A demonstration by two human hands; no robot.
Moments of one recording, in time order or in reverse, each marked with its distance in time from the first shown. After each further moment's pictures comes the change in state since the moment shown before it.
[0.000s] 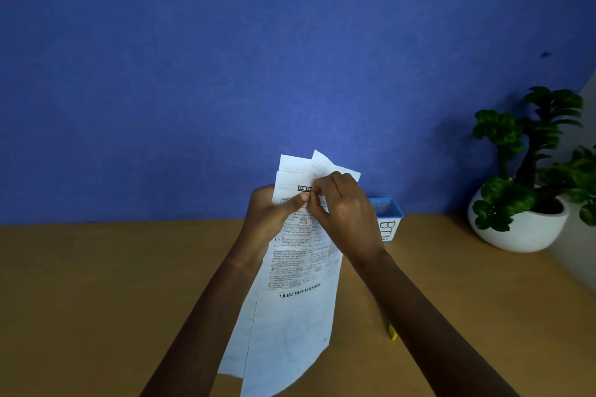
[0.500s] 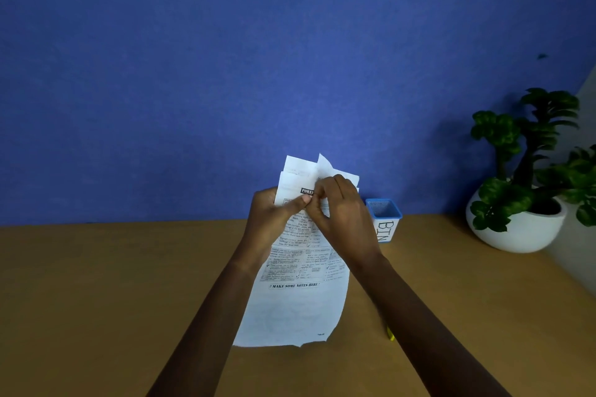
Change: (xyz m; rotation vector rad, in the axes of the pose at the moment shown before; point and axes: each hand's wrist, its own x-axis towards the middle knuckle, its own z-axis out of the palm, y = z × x) left_hand -0.003 -0.001 0.005 -0.044 -0.007 0.030; right_hand -0.005 -0.001 0.003 0.204 -0.104 0.190
